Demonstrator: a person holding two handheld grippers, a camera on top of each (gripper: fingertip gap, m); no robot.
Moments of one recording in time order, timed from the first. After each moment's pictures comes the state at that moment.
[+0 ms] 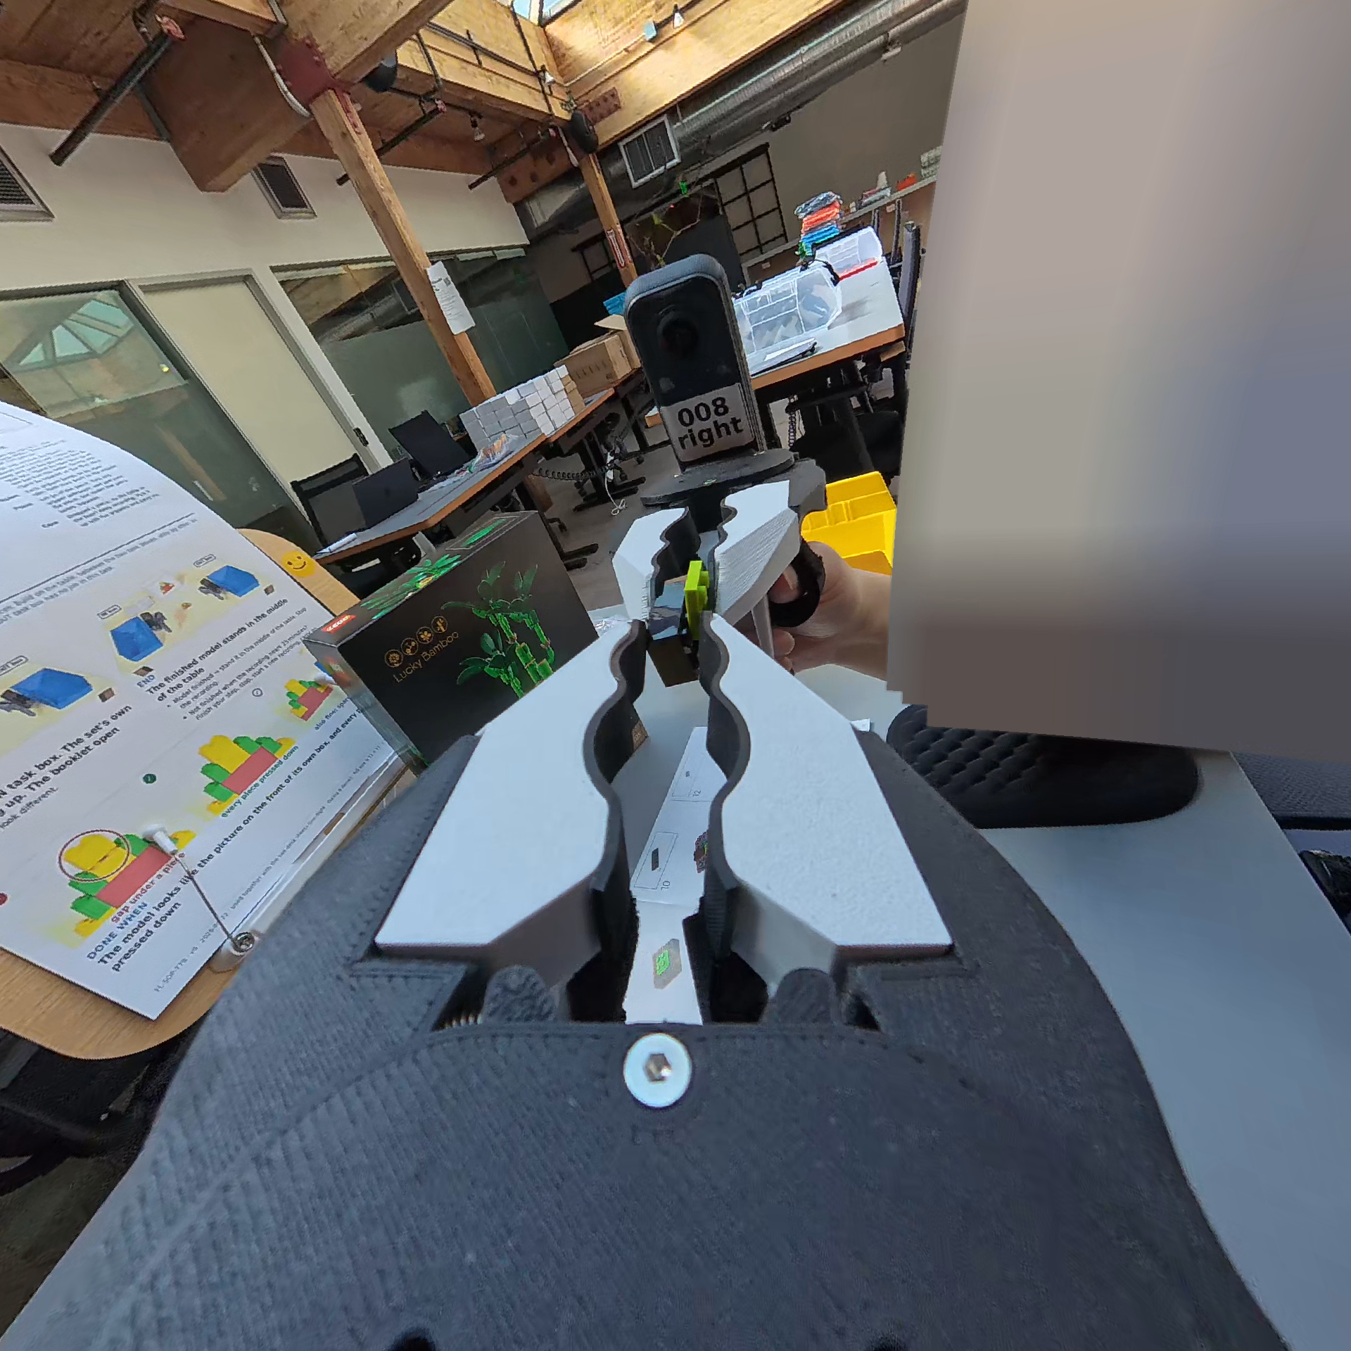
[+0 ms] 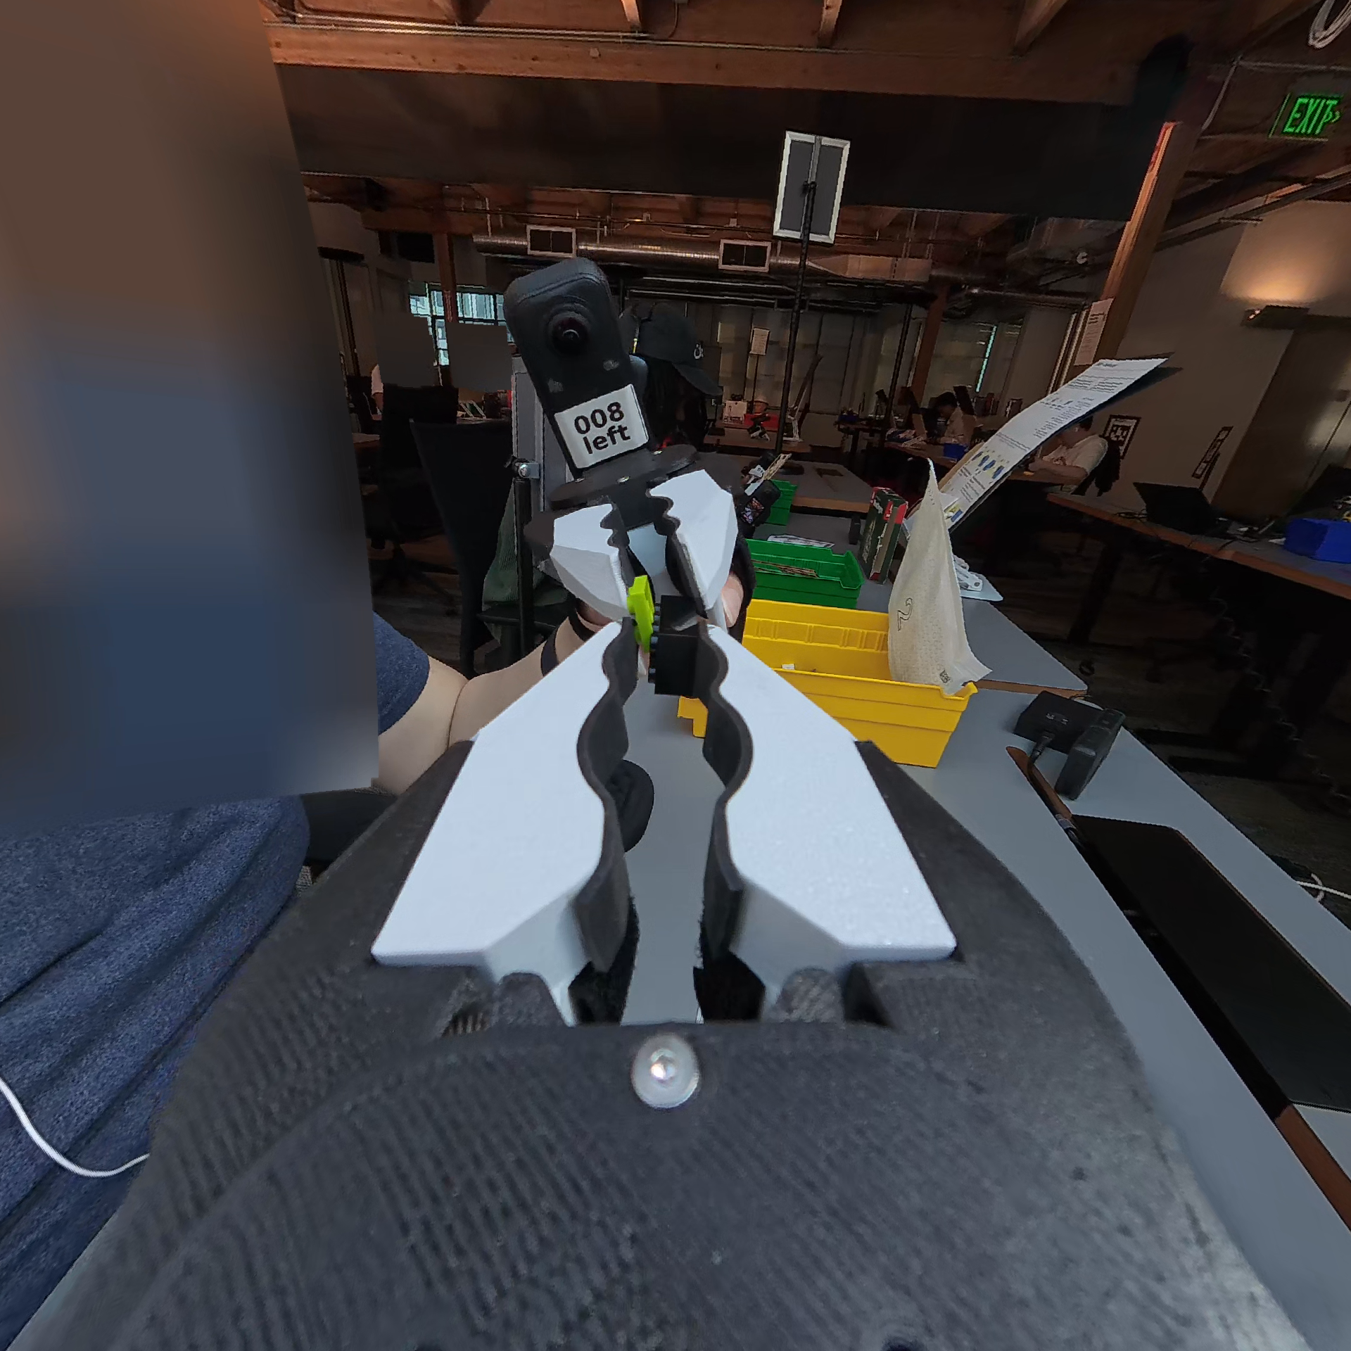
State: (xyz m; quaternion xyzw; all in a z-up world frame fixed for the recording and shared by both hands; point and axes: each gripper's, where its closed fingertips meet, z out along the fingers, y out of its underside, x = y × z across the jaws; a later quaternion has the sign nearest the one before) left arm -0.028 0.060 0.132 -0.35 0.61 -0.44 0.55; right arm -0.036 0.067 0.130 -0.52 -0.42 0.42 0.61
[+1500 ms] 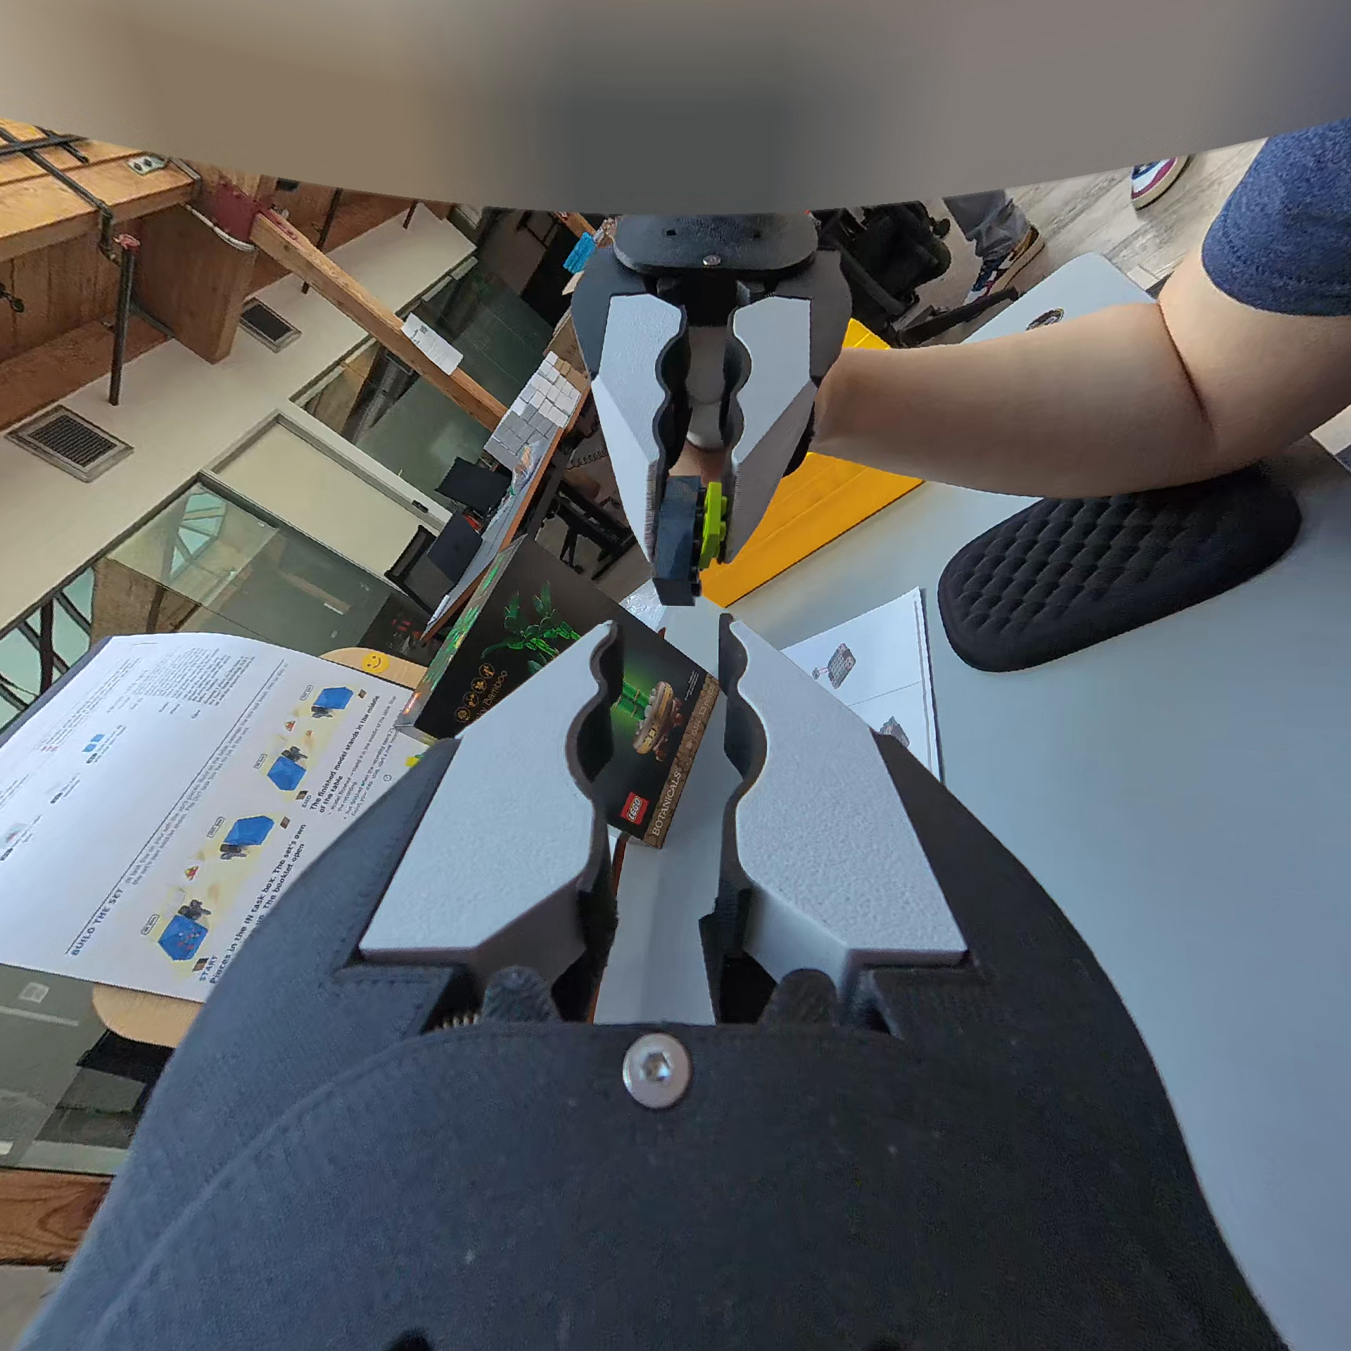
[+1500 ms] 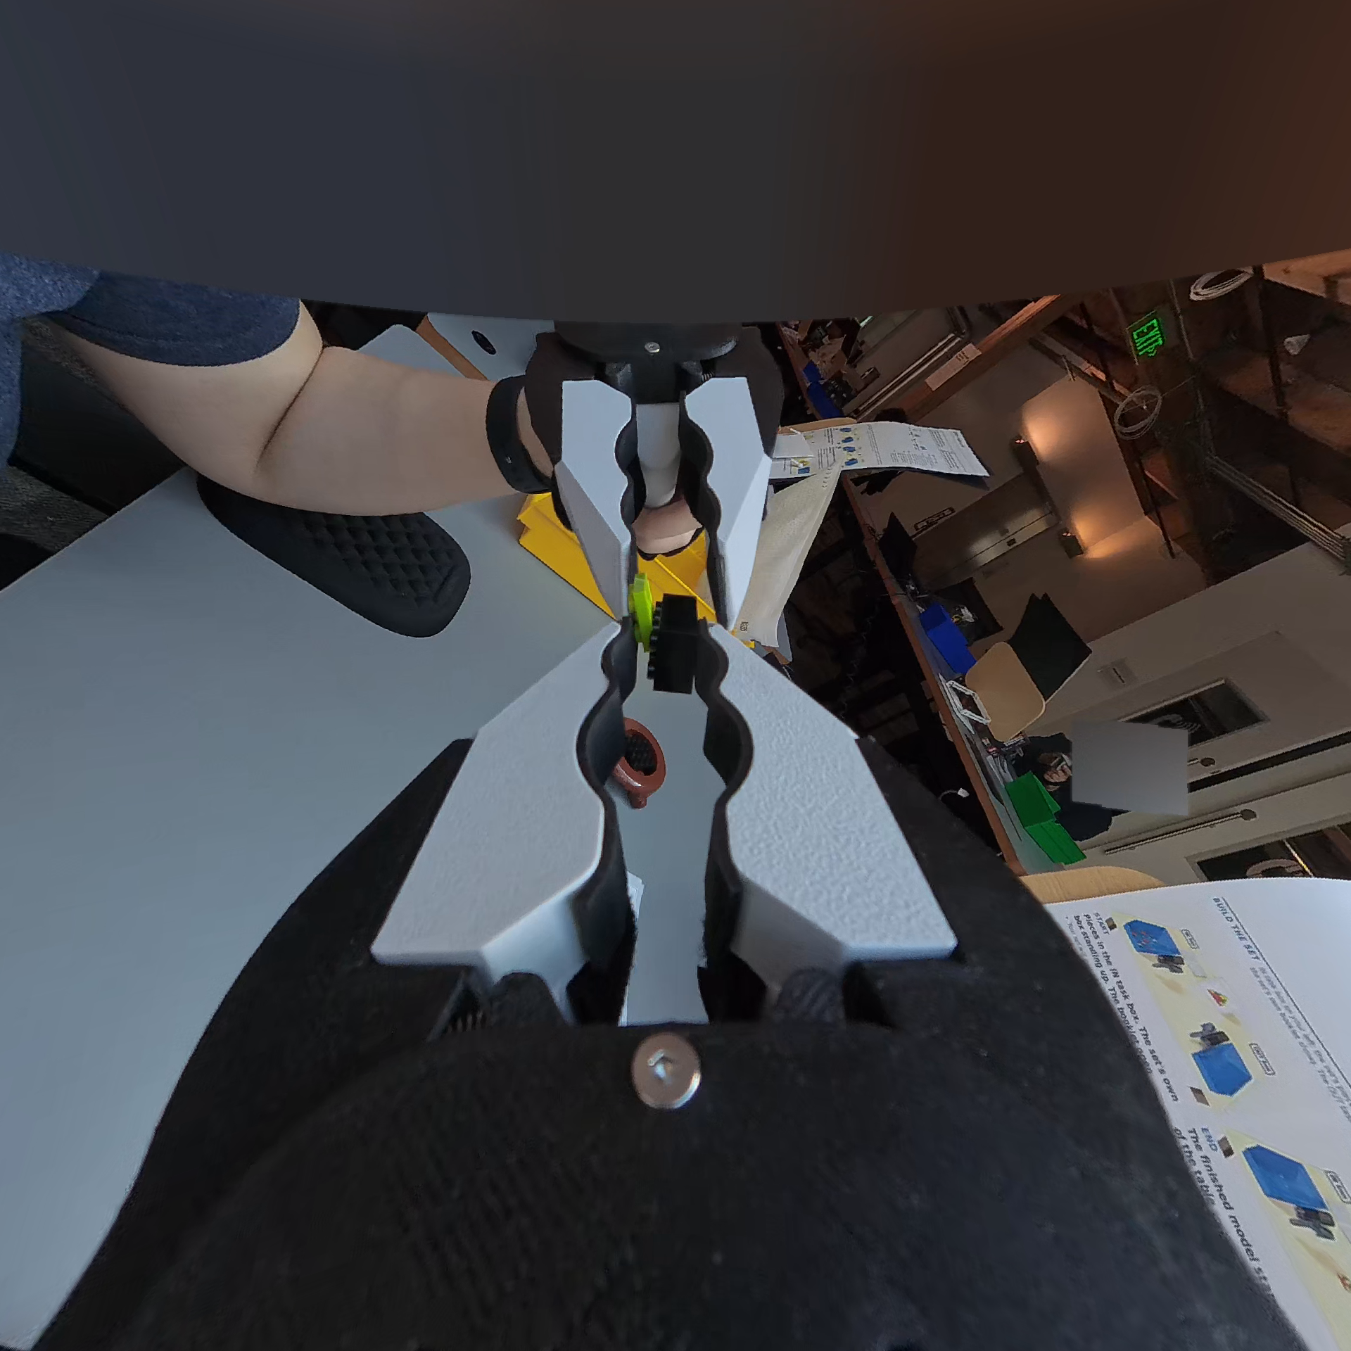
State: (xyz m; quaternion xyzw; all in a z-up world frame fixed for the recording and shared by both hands) left arm -0.046 0.024 0.111 -0.23 0.71 -0.28 0.60; right arm -0.049 0.017 0.121 -0.45 -0.61 0.06 0.65
